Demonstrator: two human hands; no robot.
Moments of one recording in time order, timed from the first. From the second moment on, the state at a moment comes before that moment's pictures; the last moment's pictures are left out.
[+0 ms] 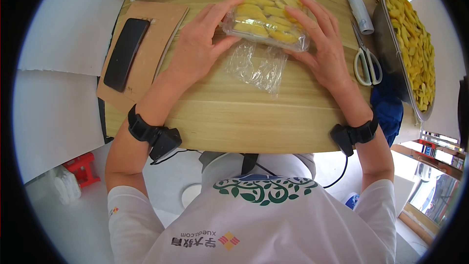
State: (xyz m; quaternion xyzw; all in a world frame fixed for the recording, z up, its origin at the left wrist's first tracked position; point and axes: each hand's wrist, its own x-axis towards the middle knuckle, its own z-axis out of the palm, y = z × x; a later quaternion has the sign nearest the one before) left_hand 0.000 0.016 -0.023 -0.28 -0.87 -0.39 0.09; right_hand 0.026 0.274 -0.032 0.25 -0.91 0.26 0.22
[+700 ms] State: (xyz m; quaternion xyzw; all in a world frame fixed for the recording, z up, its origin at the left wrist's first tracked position) left_hand -0.008 0.020 -0.022 -0.28 -0.87 -0.40 0.07; right_hand 0.016 0.255 -0.029 0.30 -0.88 0.22 0.28
